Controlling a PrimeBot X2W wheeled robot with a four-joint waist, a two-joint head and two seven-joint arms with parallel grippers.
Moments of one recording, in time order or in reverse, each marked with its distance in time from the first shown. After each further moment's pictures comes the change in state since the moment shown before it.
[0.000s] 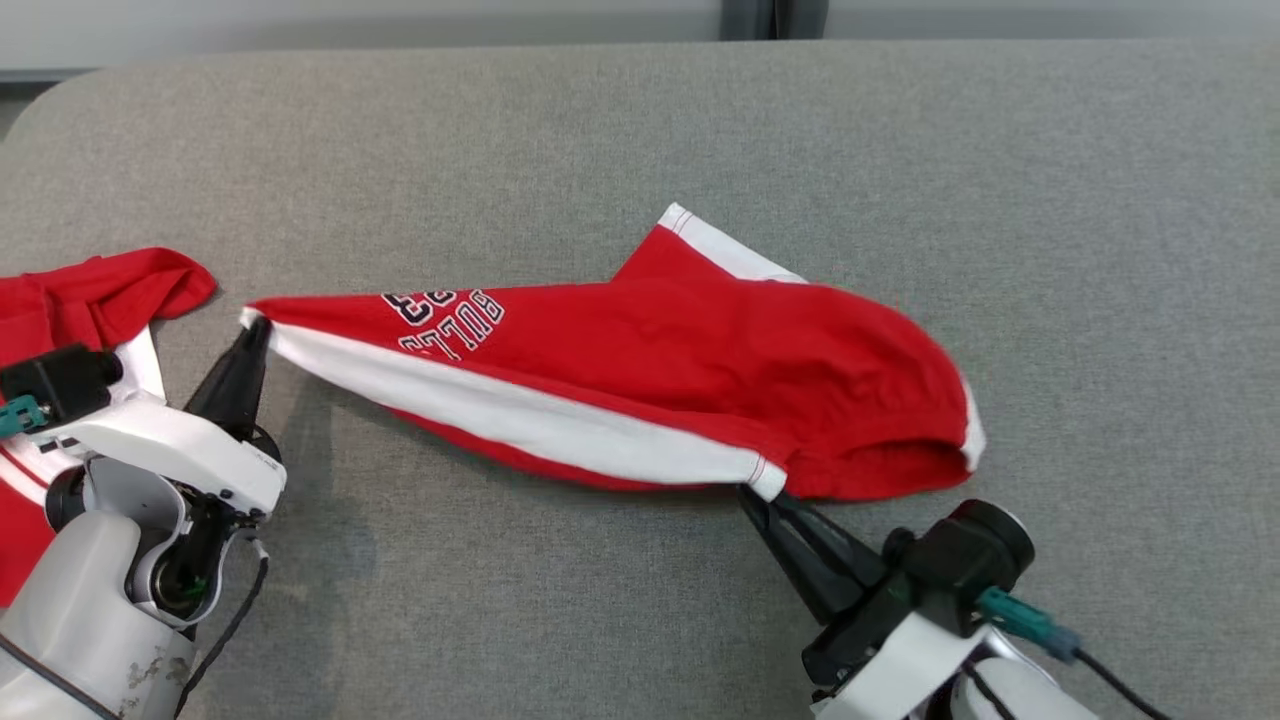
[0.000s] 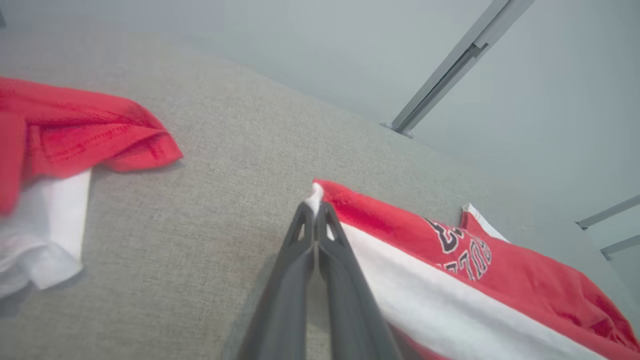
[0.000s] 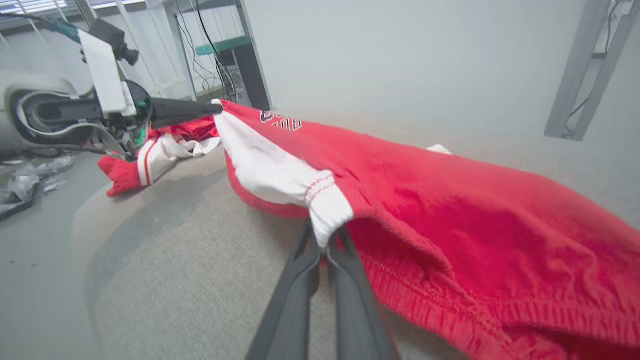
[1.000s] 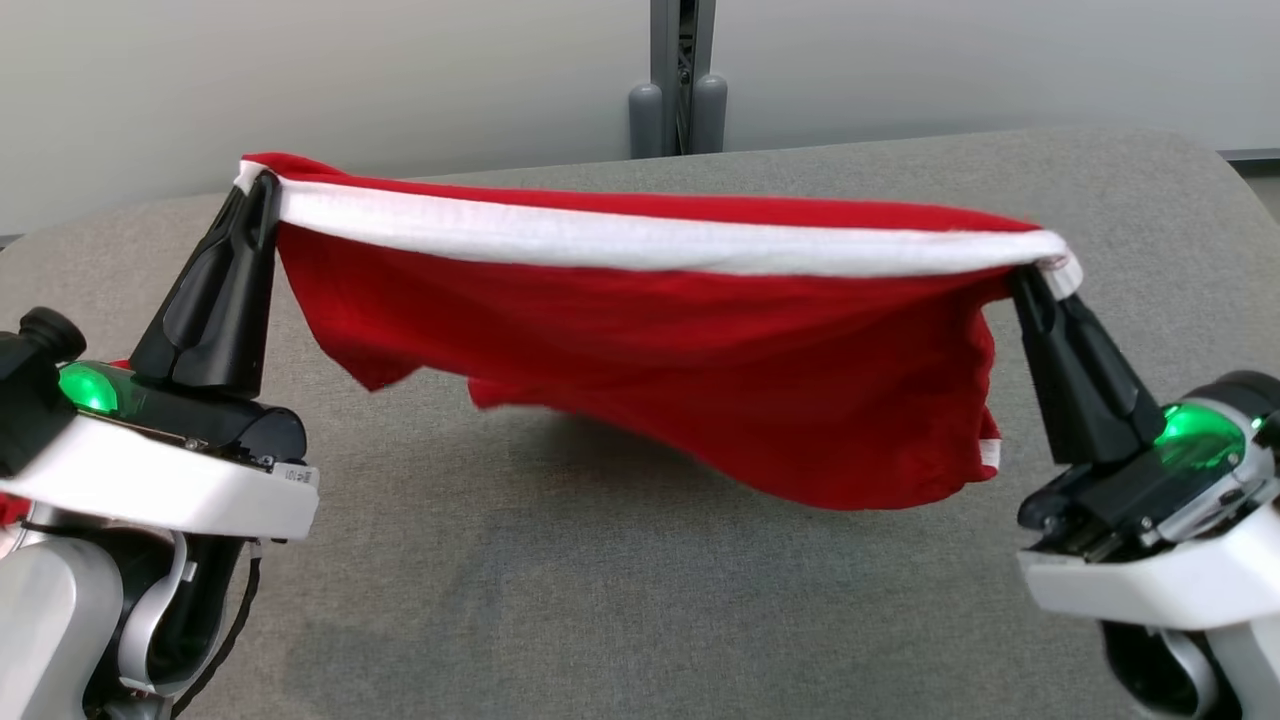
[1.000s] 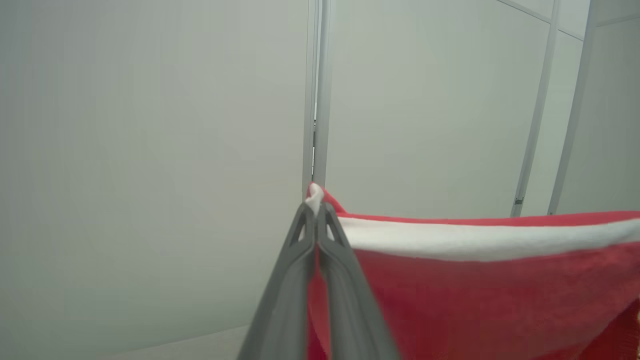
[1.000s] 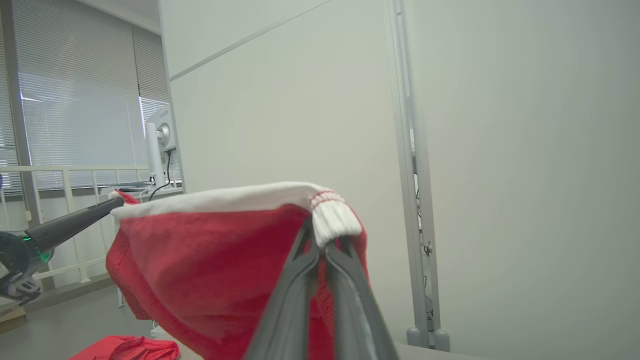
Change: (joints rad) left arm 0.162 0.194 0.011 -0.923 0.277 0.369 -0.012; right arm 0.080 -0.090 -0.407 -0.461 0.181 0.000 0.013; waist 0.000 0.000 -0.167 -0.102
